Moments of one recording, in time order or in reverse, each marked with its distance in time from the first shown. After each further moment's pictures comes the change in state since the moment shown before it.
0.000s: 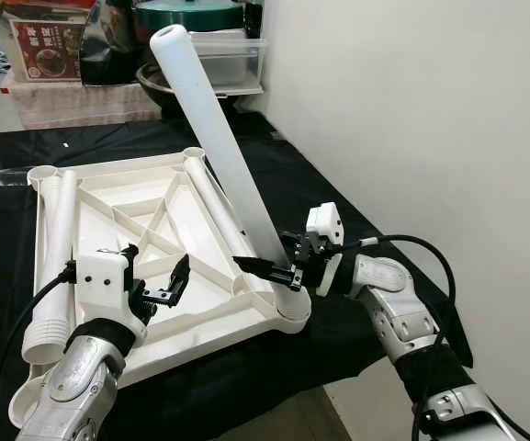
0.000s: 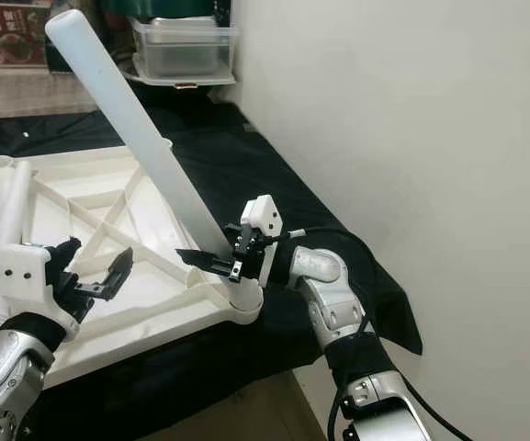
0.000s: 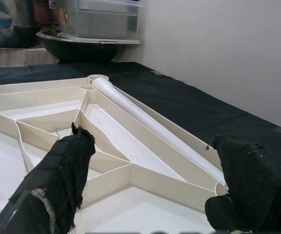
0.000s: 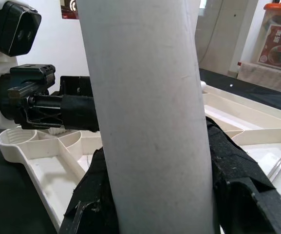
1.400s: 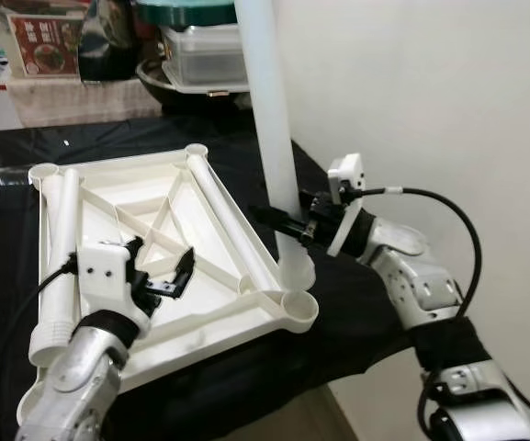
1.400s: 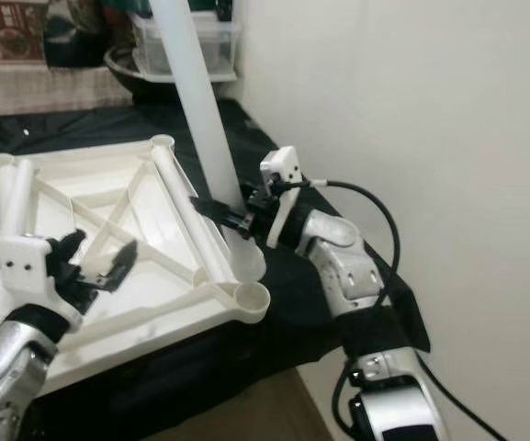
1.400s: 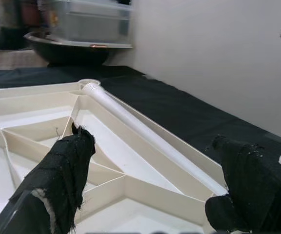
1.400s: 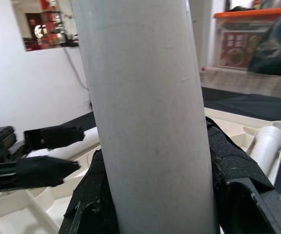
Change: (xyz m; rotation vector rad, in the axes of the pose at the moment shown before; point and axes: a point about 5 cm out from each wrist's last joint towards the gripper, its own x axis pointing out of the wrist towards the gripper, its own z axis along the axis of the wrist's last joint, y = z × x) left arm 0.006 -0.003 0.006 -0.027 -0.021 -0.022; right arm -0.005 -0.031 0.036 0.107 -0.028 -0.140
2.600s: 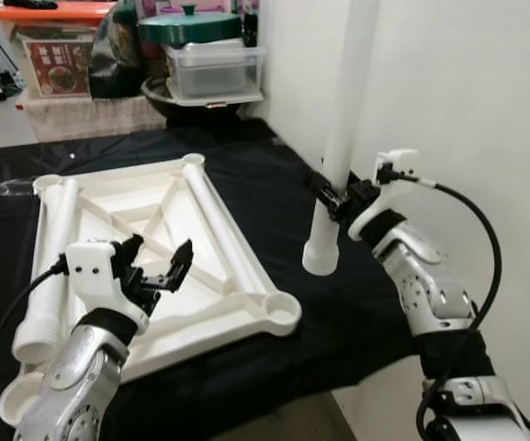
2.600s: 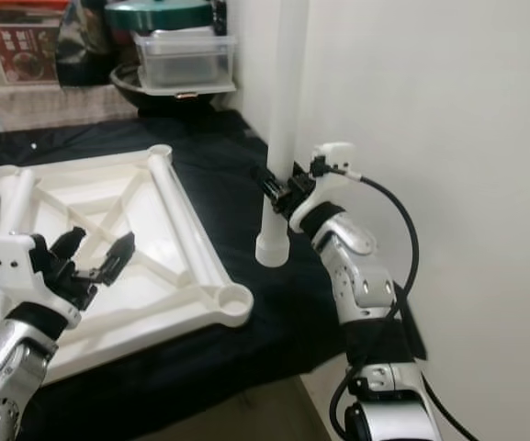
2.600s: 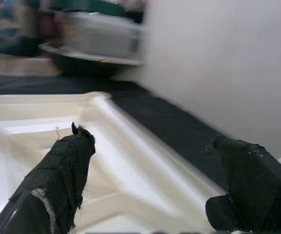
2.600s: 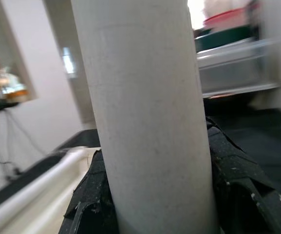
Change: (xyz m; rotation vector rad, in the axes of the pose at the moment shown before) left arm -0.001 0.013 0.009 -0.091 -0.035 0.029; right arm -0.007 -0.018 -0.002 0.104 -0.099 -0.510
